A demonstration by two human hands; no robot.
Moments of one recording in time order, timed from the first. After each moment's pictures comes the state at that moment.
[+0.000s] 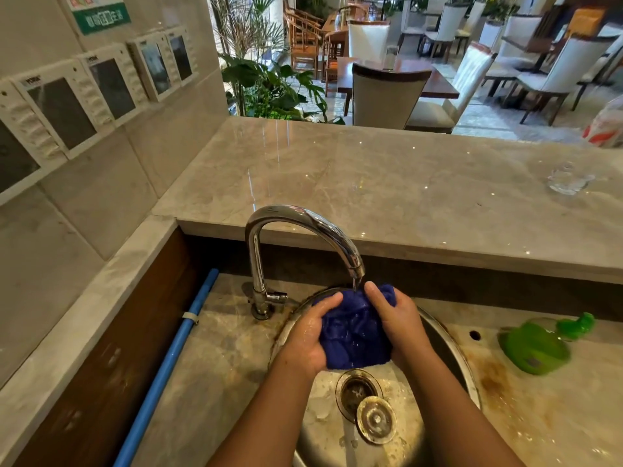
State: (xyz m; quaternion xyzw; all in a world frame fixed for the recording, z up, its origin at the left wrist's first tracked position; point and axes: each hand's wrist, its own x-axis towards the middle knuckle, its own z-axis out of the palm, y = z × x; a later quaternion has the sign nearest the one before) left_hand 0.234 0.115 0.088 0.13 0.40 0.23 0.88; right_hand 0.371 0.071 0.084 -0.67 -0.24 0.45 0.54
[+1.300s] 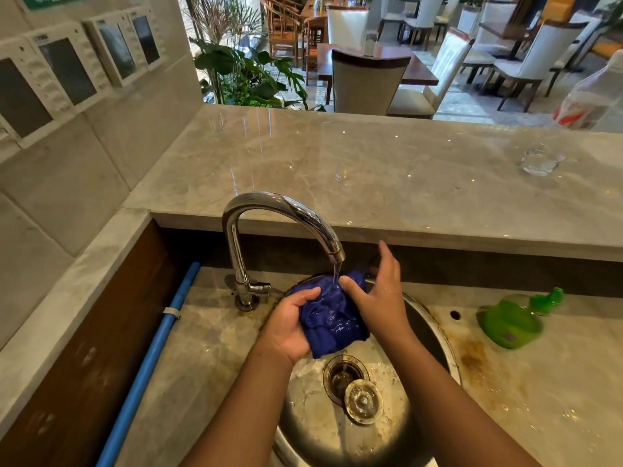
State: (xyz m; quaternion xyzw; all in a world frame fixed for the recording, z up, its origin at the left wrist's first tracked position) left_hand 0.227 0.113 0.092 0.12 0.36 0.23 0.90; right_hand 0.372 0.072 0.086 -0.76 -0.39 0.25 0.45
